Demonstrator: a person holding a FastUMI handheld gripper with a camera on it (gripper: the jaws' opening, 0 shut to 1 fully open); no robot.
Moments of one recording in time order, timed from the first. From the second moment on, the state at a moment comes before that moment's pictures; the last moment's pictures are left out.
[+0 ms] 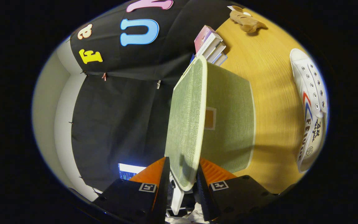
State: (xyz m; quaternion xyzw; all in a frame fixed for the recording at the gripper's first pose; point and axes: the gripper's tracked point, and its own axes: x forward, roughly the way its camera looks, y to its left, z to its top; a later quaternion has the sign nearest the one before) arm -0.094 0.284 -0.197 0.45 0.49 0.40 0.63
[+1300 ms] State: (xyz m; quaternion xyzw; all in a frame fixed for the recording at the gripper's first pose) arm -0.079 0.444 -0.032 0.37 0.48 0.46 0.65
